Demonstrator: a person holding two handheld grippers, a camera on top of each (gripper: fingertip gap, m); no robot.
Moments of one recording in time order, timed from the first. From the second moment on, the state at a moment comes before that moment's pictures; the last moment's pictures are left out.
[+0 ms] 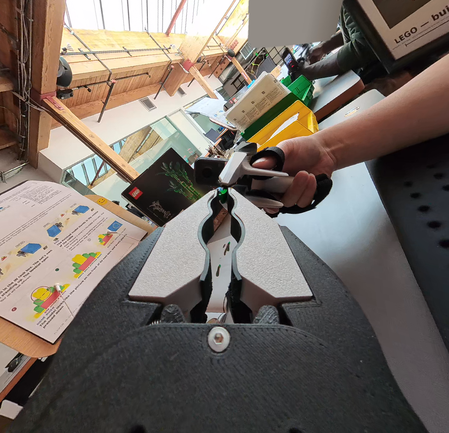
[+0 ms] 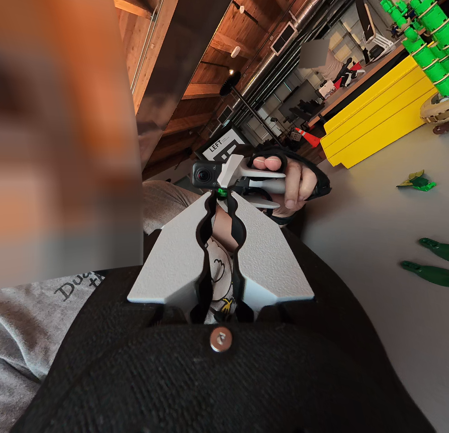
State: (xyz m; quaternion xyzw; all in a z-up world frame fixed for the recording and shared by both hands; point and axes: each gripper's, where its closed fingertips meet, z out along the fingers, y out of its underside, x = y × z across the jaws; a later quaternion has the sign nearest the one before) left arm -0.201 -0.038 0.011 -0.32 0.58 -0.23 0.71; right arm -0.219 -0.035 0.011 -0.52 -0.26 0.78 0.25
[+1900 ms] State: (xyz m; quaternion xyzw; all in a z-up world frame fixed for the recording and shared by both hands) left arm -0.199 -0.045 0.002 -0.28 0.64 -0.16 0.70; right arm -0.171 -0.025 -0.119 -0.69 -0.54 0.38 0.29
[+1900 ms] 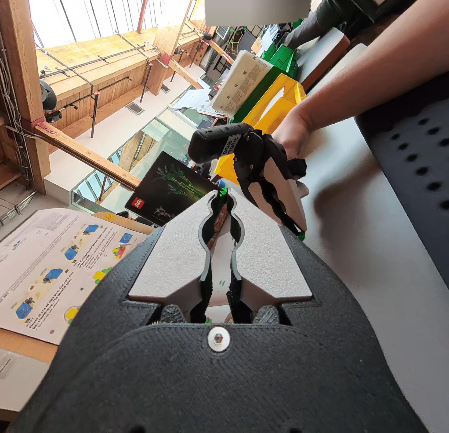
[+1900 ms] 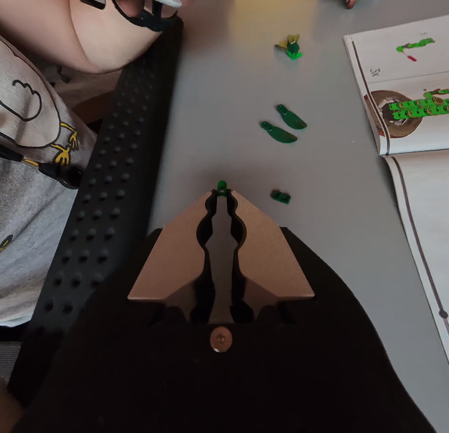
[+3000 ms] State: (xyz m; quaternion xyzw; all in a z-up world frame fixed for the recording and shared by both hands) left arm -0.210 -0.110 0.089 -0.17 0.74 -0.12 0.64; right arm -0.215 -0.107 0.095 -0.57 -0.63 0.48 0.23
